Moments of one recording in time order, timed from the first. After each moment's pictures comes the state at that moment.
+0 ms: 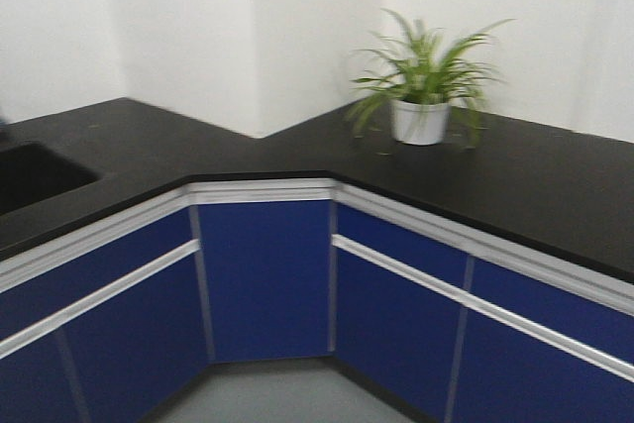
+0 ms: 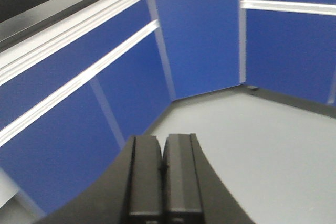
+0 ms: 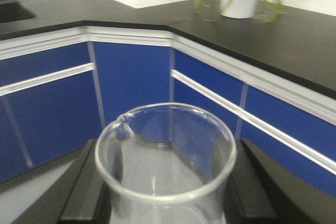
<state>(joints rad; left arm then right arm) -0.05 -0.02 0.03 0.11 0.39 0.02 0.29 0.38 -0.30 -0.29 0.23 0.32</state>
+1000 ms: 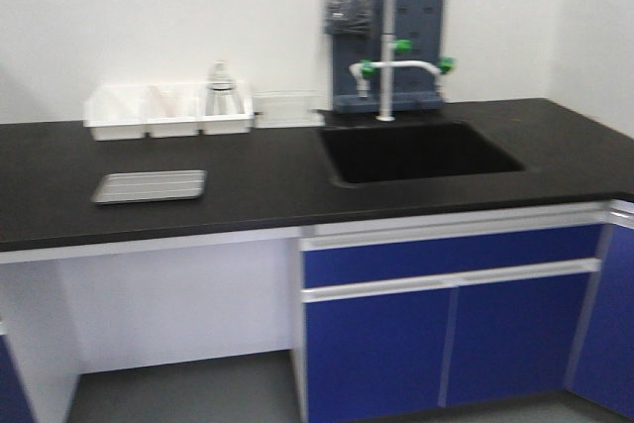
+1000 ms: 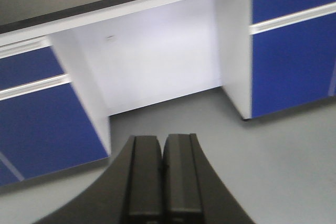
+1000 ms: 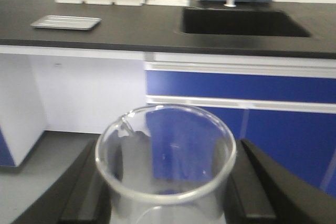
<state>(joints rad) -0.05 -0.02 0.03 0.11 0.39 0.02 0.29 0.38 -0.30 -0.29 0.23 0.32</state>
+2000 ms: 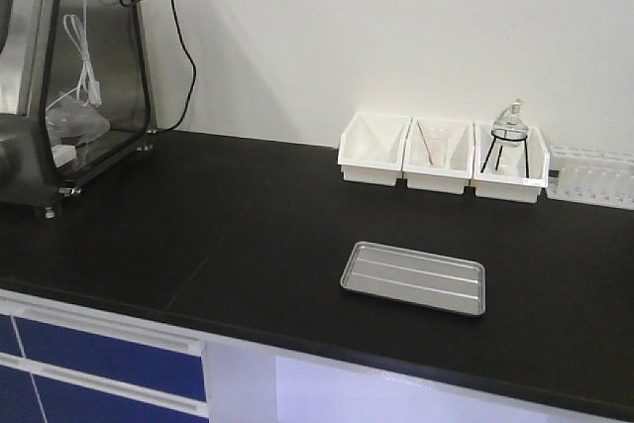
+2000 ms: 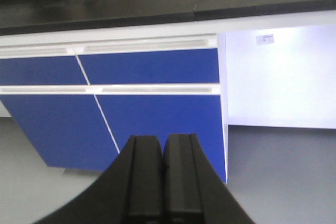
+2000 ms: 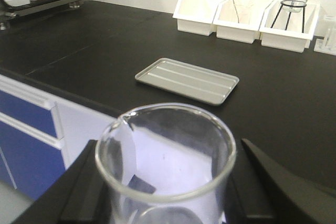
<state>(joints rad) -0.05 -0.02 0.03 0.11 0.39 0.02 0.29 0.38 -0.30 -0.29 0.23 0.32</state>
